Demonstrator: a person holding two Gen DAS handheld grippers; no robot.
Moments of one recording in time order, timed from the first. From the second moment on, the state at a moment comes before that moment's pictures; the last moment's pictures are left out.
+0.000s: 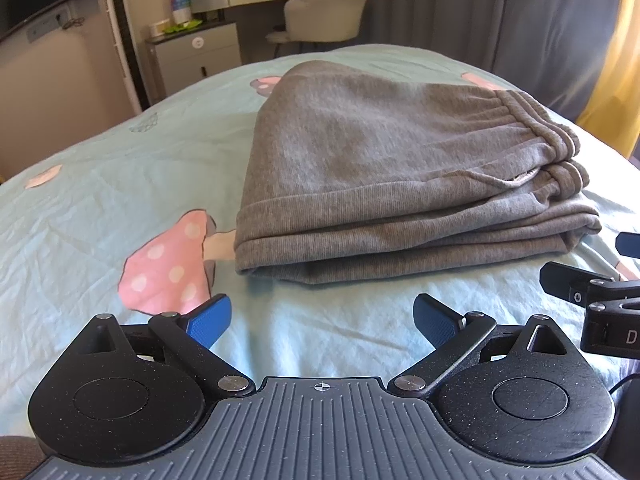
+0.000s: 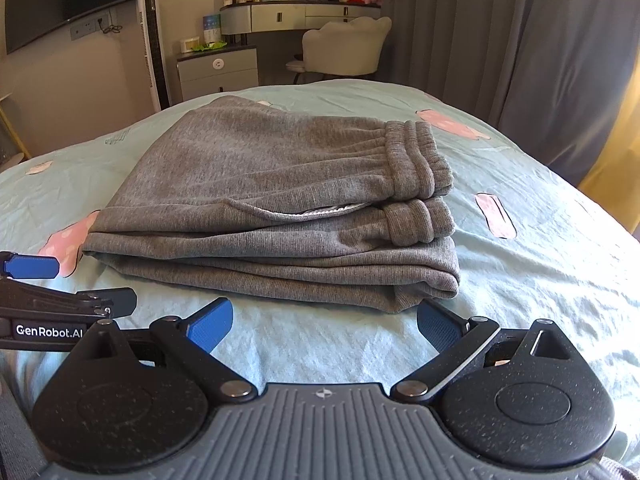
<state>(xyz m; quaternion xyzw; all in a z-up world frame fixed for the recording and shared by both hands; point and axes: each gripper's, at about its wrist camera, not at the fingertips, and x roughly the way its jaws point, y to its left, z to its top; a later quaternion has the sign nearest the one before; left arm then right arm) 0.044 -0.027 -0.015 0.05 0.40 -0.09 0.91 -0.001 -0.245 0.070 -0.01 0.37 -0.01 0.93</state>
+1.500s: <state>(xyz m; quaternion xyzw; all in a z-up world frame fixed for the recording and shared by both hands) 0.045 -0.025 -0.017 0.05 0.41 -0.10 0.91 -0.001 -0.249 0.069 0.00 0.37 -0.02 0.93</state>
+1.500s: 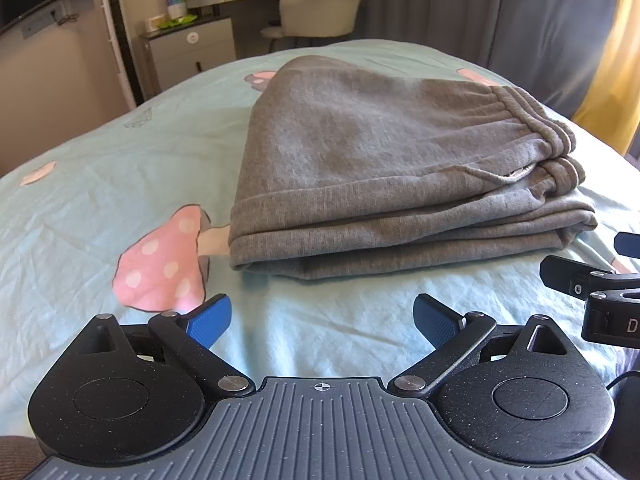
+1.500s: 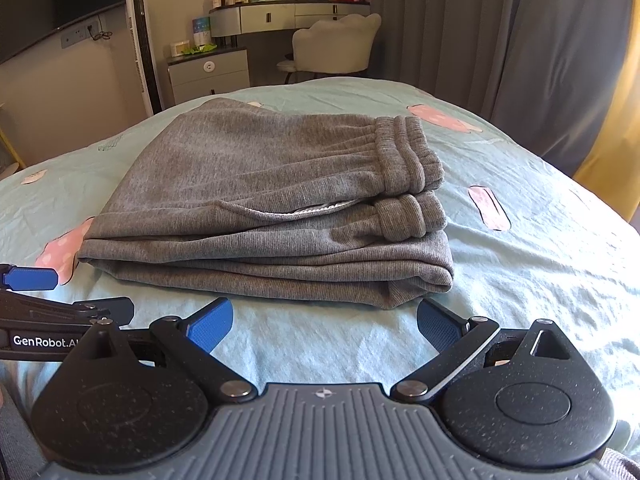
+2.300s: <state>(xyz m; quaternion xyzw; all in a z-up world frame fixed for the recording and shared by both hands) 0.042 -0.021 -0.014 0.03 0.40 -0.12 0.91 -0.002 -0.251 0.071 0.01 0.37 -0.03 0.93</state>
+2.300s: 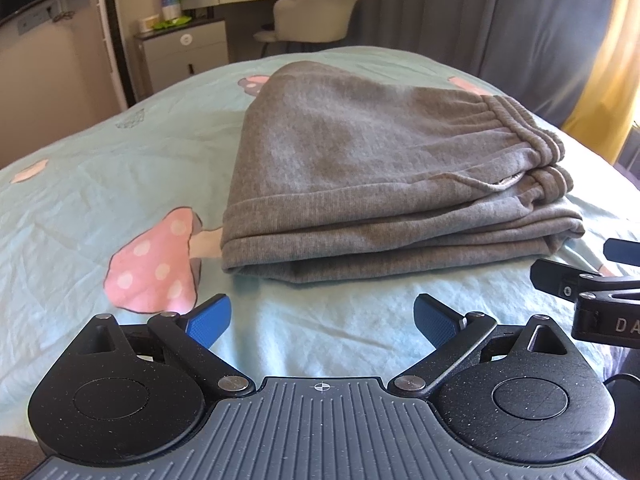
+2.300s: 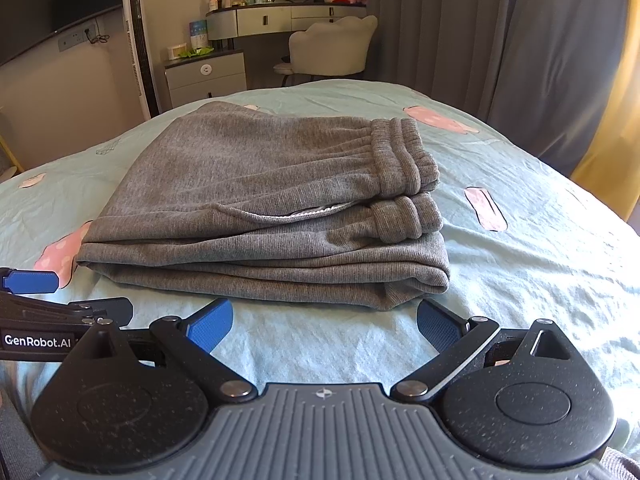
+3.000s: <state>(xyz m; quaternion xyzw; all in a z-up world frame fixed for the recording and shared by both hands) 0.038 -0.025 -0.014 0.04 0.40 -0.13 0.91 -0.003 -0.248 0.071 0.01 0.37 -0.03 0.93</state>
